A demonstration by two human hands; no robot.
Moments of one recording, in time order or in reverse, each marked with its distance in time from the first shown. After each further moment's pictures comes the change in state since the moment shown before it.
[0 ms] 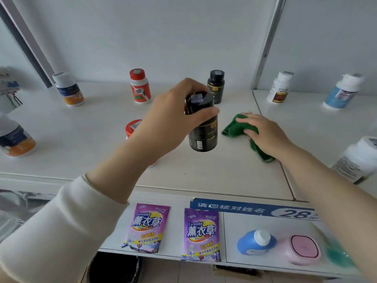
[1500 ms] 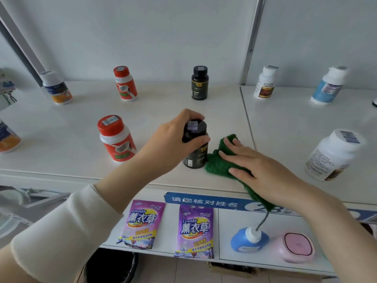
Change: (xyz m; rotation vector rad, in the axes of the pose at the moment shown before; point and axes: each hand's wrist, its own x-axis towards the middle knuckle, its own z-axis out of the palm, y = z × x) left_hand -0.016 -0.004 0.060 0.114 -0.201 -0.051; right_hand -0.101 -0.009 -0.022 -0.034 -0.314 -0.195
